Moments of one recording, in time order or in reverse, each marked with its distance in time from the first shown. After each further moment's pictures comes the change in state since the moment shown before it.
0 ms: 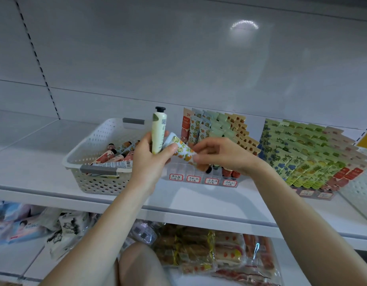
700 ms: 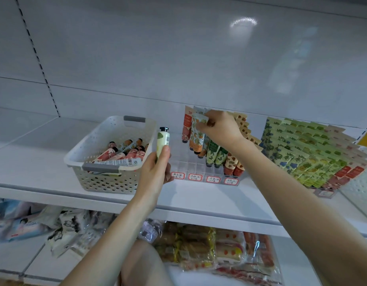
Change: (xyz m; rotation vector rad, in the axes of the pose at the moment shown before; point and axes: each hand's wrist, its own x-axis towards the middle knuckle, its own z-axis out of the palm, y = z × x) left_hand -0.020 -0.019 -0.005 -0.020 -0.004 -0.235; right_hand 0.051 -0.007 -0.006 -0.477 0.527 -0.035
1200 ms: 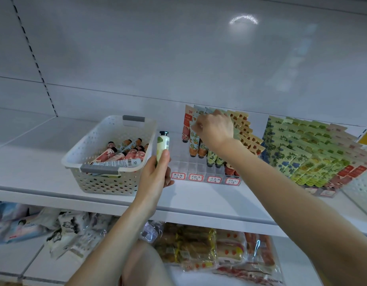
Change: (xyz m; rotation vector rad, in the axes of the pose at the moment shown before) left_hand 0.003 -0.009 -0.003 0.042 0.015 -0.019; right_hand 0.006 -0.010 0.017 -0.506 0.049 -0.081
